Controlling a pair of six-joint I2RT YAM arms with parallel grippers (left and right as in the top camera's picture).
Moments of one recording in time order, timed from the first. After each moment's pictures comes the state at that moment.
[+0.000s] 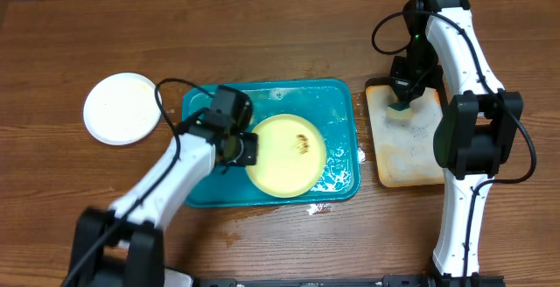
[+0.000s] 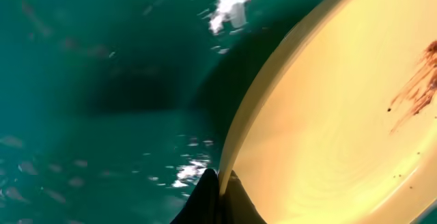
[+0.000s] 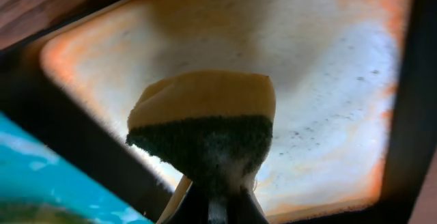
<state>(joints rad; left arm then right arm) -0.28 1.63 0.95 -0.69 0.11 -0.27 0.06 2.40 2.22 -1.64 -0.05 0.33</state>
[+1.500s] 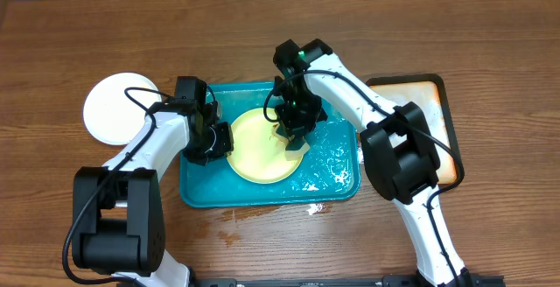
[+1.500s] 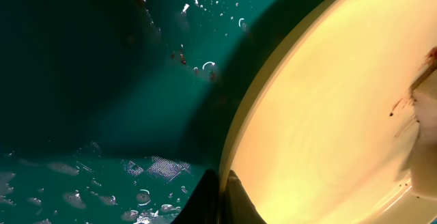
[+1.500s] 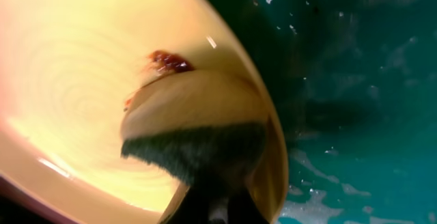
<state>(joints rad) -0.08 1.77 1.02 -0.72 0.28 -0.28 0.57 2.40 2.01 -1.31 -0.31 0.14</state>
